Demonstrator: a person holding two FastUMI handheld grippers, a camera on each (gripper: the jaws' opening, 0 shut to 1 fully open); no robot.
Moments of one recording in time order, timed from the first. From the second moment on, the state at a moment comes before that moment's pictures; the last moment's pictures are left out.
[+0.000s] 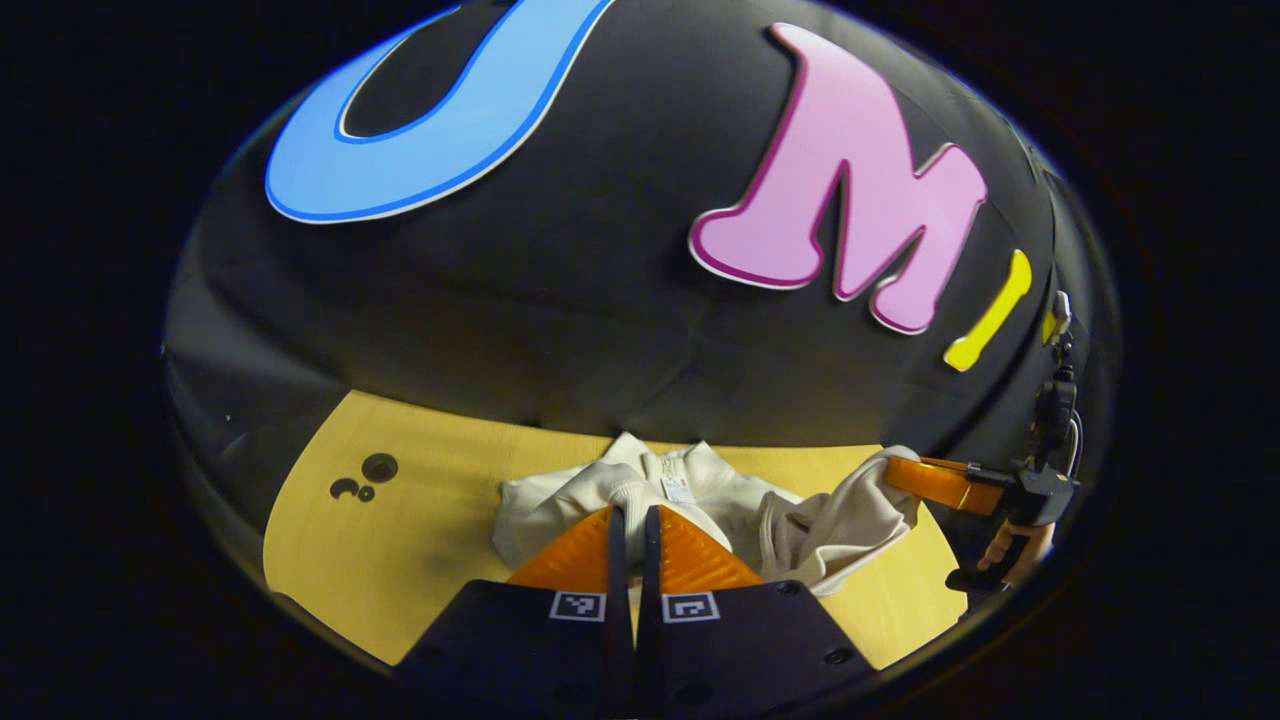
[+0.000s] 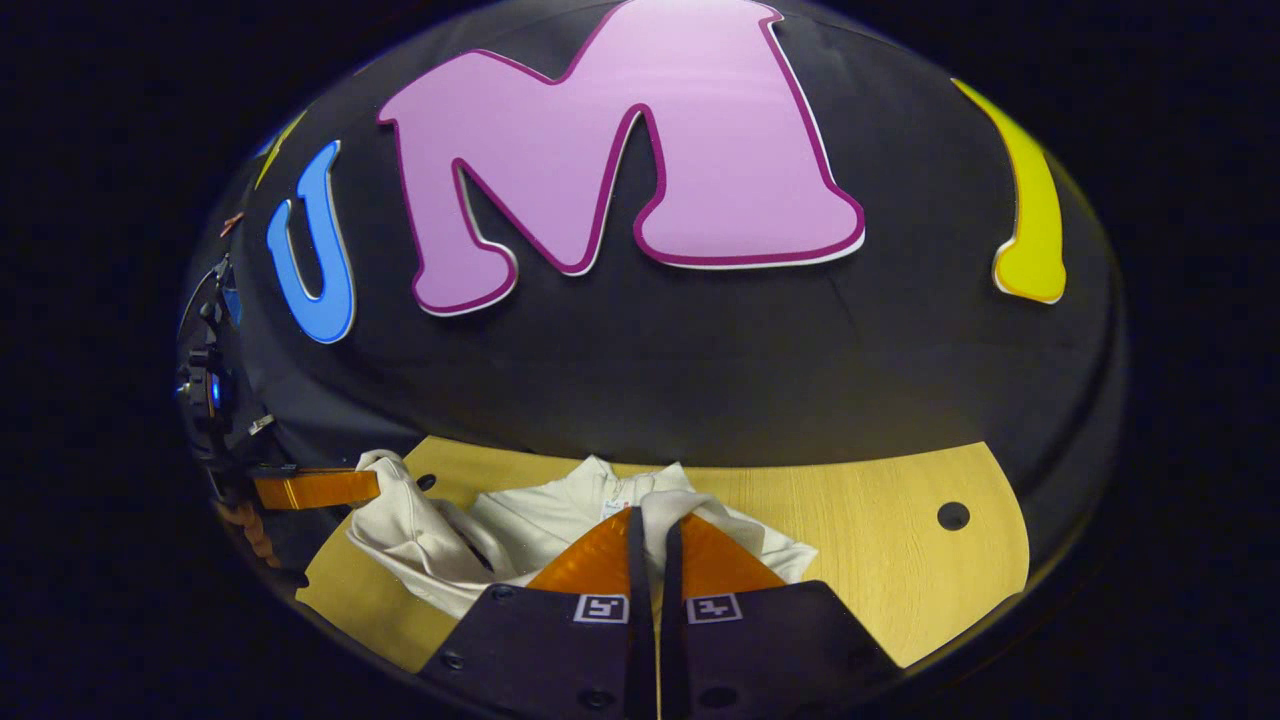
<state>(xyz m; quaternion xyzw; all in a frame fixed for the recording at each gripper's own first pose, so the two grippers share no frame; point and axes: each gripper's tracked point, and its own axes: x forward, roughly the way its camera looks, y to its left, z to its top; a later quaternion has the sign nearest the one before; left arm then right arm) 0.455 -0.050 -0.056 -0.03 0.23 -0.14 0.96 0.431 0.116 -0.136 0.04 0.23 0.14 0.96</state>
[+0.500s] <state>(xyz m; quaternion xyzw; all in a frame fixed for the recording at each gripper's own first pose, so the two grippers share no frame) 0.567 -0.036 -0.127 0.05 0.21 -0.12 0.97 0.515 0.082 -0.209 0.02 0.23 0.06 0.97</state>
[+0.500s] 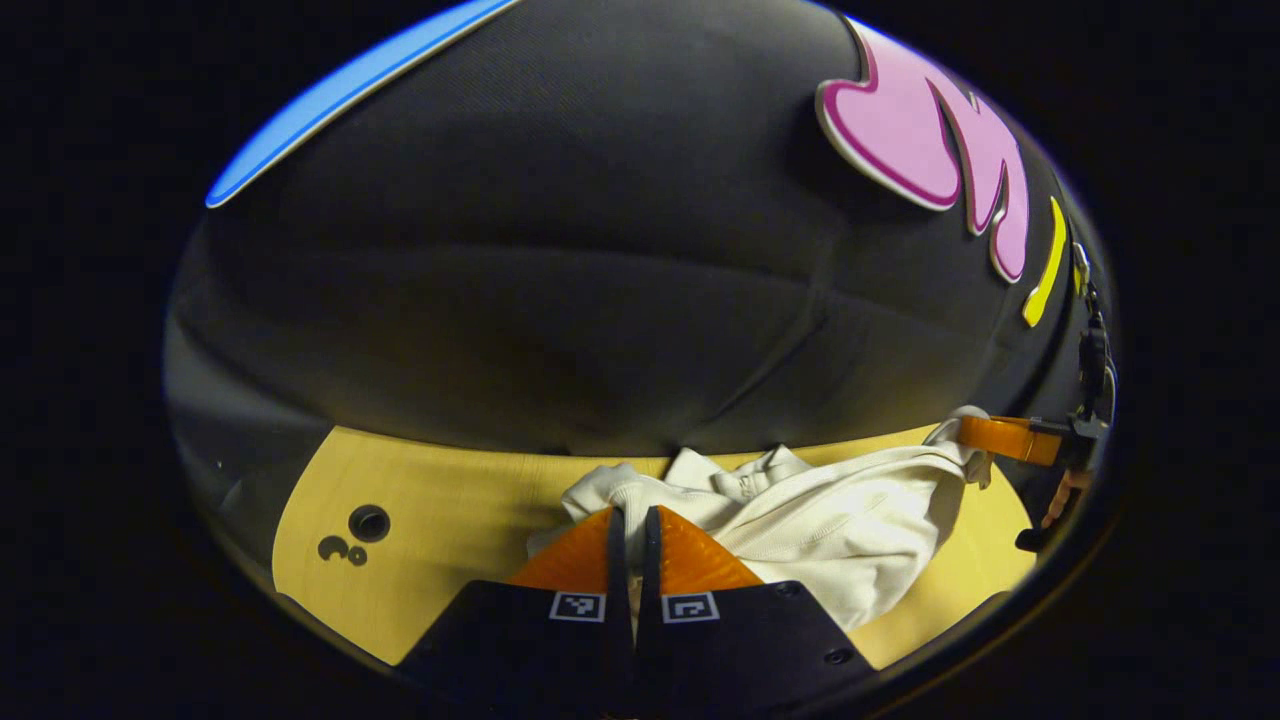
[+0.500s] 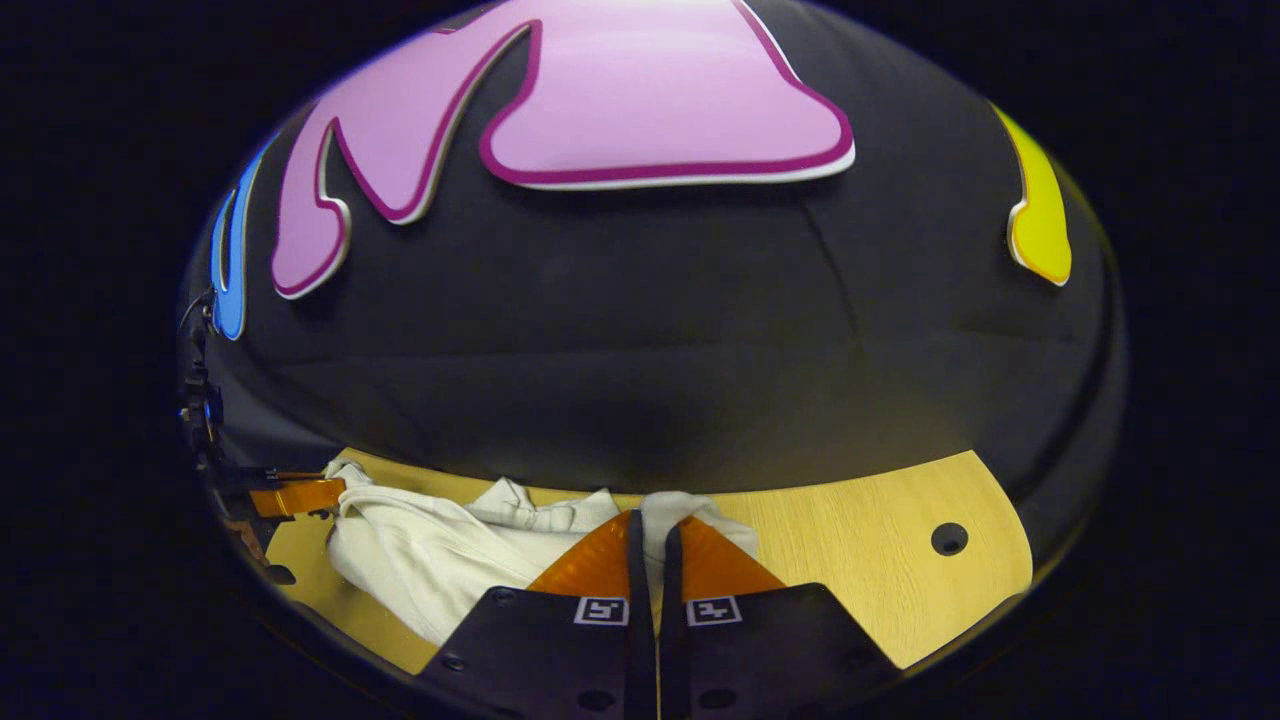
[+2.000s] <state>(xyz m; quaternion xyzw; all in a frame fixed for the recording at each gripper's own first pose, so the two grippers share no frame) 0.386 -0.002 0.040 0.01 0.02 -0.07 1.00 0.343 0.056 -0.084 -0.09 0.11 0.04 0.99</state>
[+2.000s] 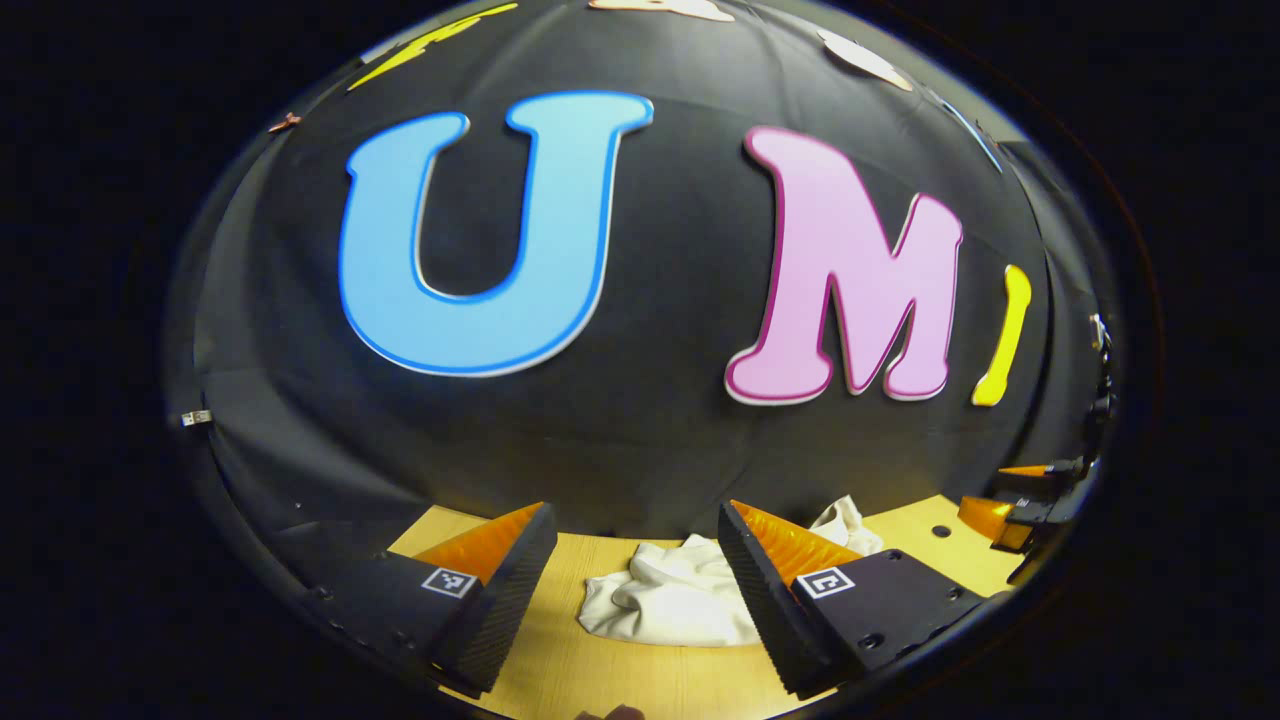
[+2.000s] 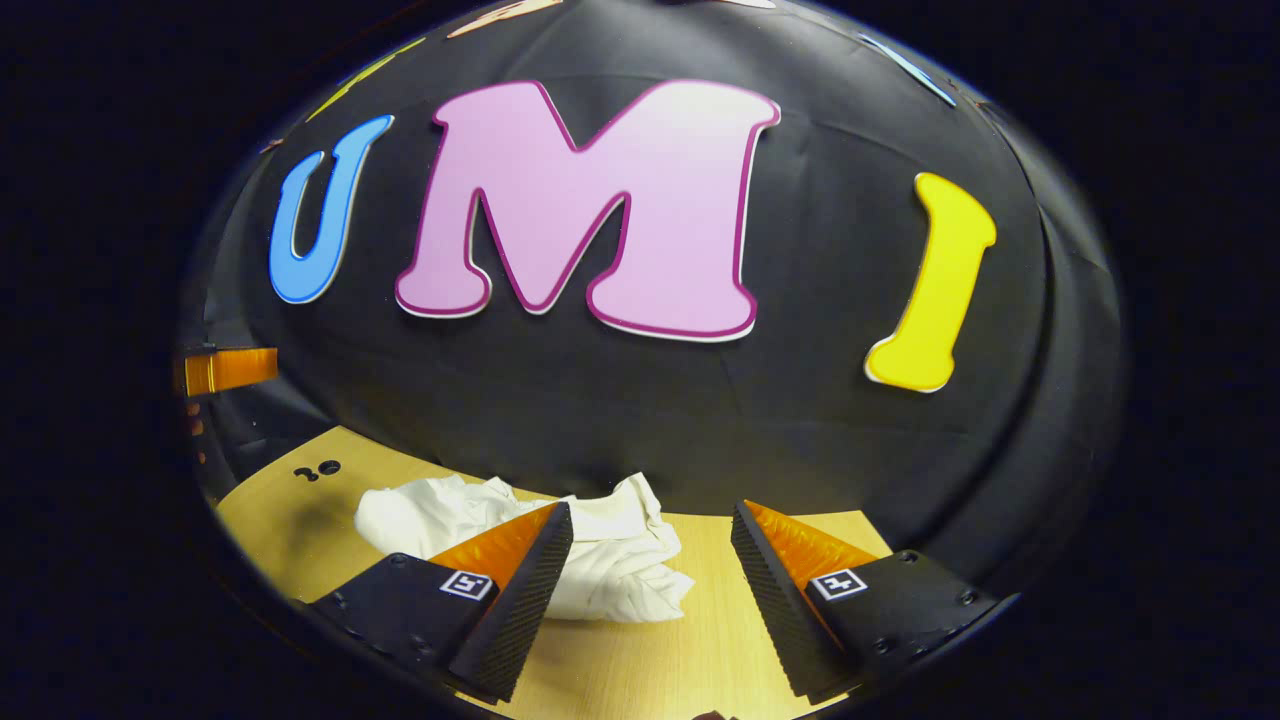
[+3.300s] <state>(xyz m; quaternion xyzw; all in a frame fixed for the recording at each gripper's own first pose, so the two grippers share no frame) -0.025 -0.016 0.032 0.07 -0.03 -0.13 0.99 -0.010 0.029 0.013 0.01 0.07 0.04 1.00</state>
